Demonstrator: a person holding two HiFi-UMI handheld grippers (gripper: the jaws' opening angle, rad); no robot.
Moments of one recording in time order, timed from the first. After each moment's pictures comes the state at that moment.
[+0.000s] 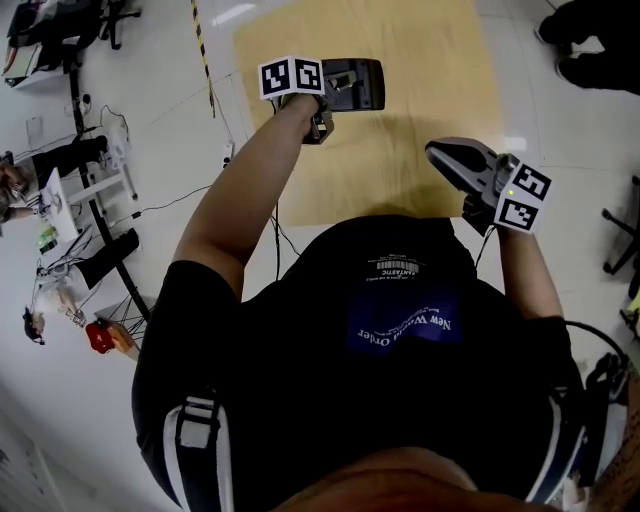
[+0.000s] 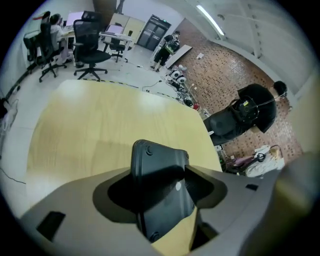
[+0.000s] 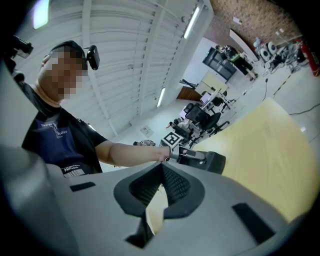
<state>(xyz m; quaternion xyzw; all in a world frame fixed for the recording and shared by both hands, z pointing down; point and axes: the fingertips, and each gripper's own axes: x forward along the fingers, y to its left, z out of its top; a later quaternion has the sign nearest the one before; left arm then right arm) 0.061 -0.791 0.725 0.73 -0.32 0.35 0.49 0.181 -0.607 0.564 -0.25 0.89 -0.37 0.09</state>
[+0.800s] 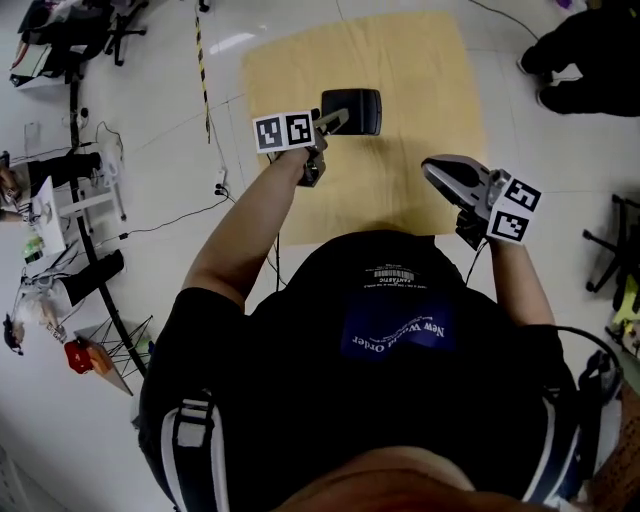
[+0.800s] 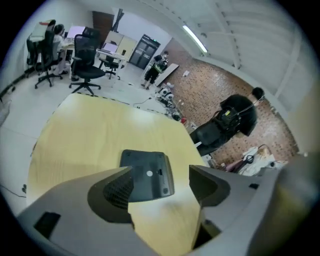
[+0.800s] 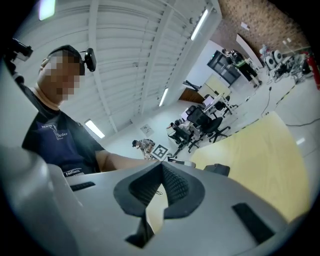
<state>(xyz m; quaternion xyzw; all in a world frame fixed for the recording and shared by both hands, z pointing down) 0.033 -0.776 0.697 0.80 -0.33 0.26 0.44 0.177 -0.613 0.541 -0.26 0.90 -0.34 0.08</state>
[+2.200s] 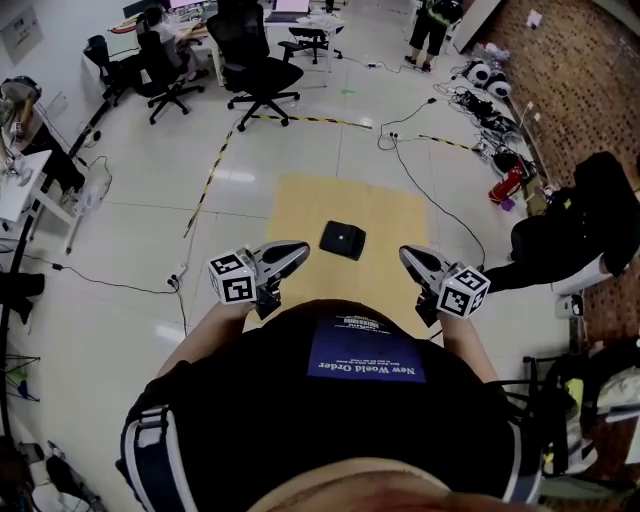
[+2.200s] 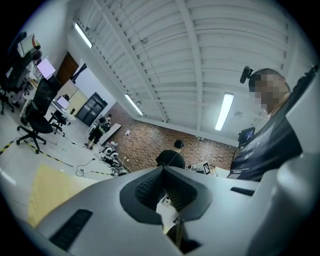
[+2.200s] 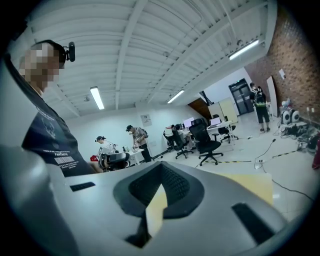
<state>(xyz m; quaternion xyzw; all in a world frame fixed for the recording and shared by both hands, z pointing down) -0.097 -0.567 0.411 0.96 -0.16 -0.11 0.21 0.102 -0.574 0.411 -0.33 0.93 -0.16 -0.03</state>
